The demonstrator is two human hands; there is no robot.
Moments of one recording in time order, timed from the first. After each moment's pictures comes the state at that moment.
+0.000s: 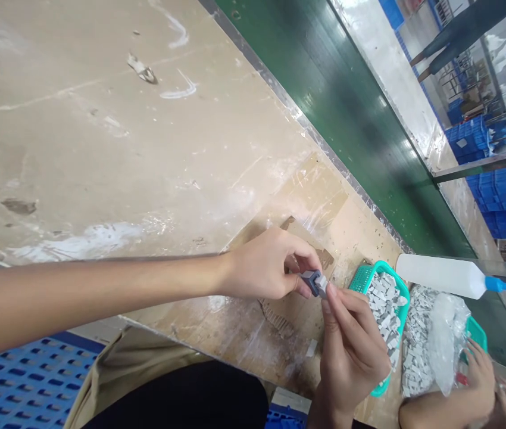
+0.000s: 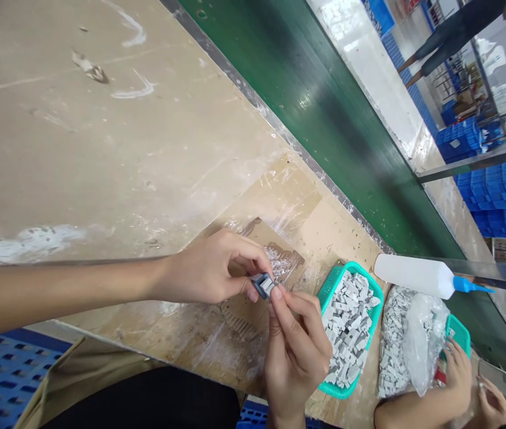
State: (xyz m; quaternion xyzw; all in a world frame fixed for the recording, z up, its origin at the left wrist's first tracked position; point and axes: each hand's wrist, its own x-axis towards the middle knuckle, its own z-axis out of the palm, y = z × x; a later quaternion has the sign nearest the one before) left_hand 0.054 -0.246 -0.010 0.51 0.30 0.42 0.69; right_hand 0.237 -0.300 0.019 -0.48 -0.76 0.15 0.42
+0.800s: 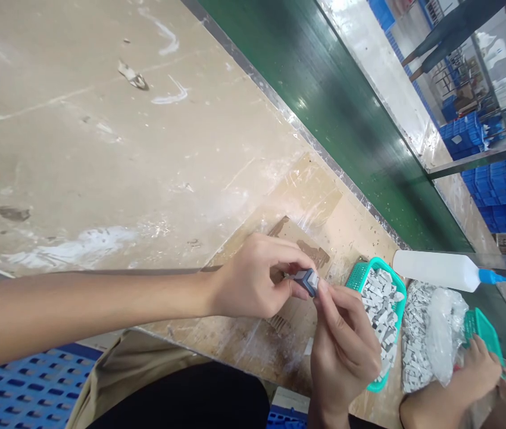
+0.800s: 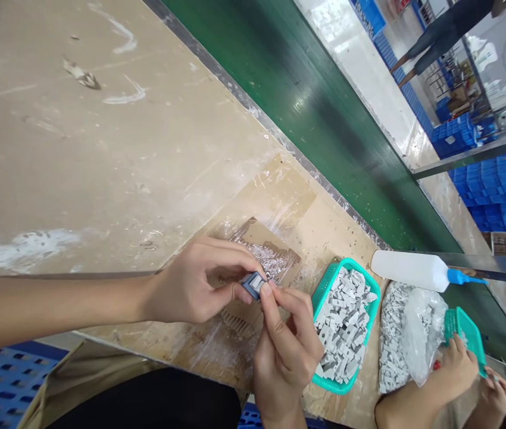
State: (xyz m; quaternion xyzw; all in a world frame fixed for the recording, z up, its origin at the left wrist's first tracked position) left_hand 0.059 -0.263 -0.005 0.62 0.36 0.54 0.44; right_hand 0.233 -0.301 0.023 -0.47 -0.77 0.13 0.41
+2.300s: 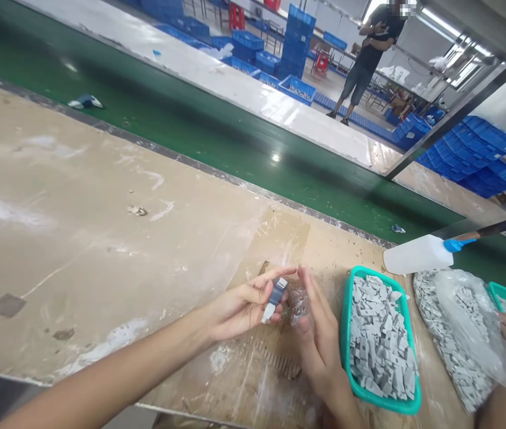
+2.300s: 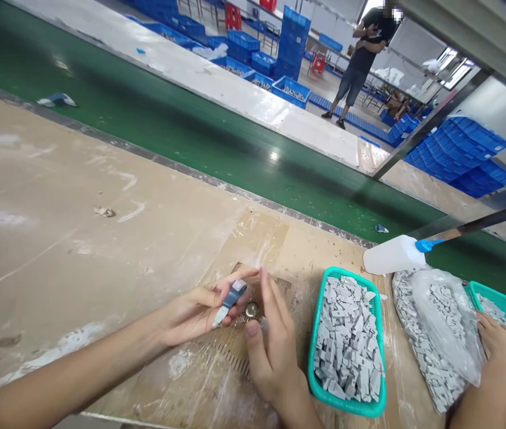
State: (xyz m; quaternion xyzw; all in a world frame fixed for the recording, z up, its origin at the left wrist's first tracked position) left_hand 0.050 -0.241 -0.011 0.06 0.14 0.36 0.92; right_hand 0.239 -0.287 0.011 -0.44 -0.76 0.32 0.37
